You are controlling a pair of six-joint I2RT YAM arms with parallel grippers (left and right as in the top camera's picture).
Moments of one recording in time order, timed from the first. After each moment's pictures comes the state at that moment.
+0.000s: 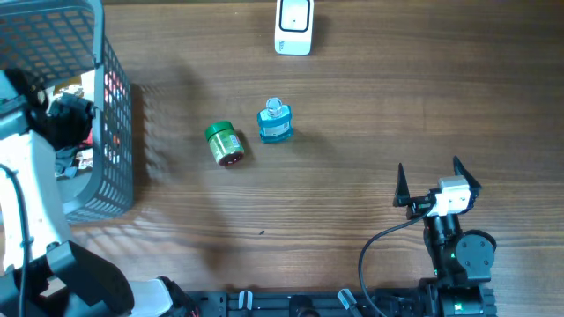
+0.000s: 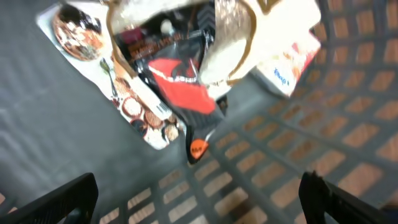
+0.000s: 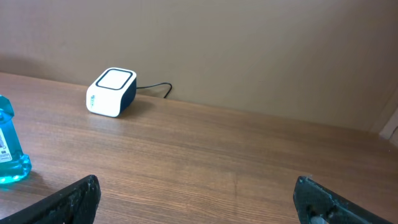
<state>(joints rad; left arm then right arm) 0.48 1.57 1.34 -0.93 0.04 -0.78 0.02 0.03 0.01 0.00 -0.05 -0.14</state>
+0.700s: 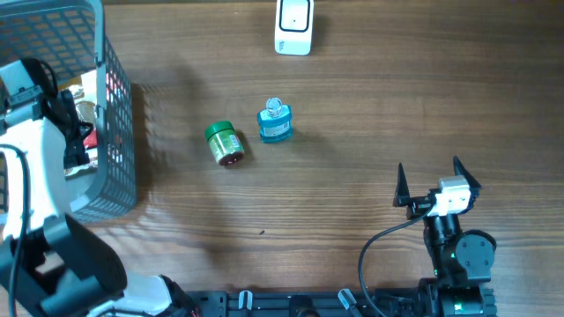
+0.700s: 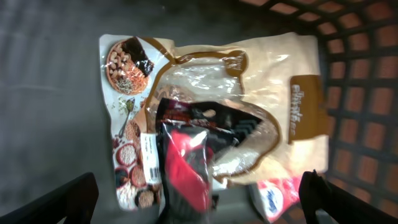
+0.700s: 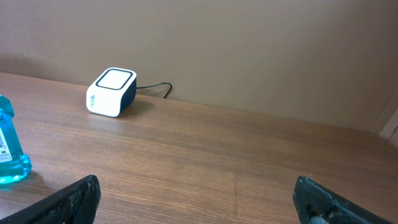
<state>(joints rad) 0.45 1.68 1.34 -0.81 -0.23 -1.36 0.02 0.03 0.01 0.00 -0.05 -0.14</state>
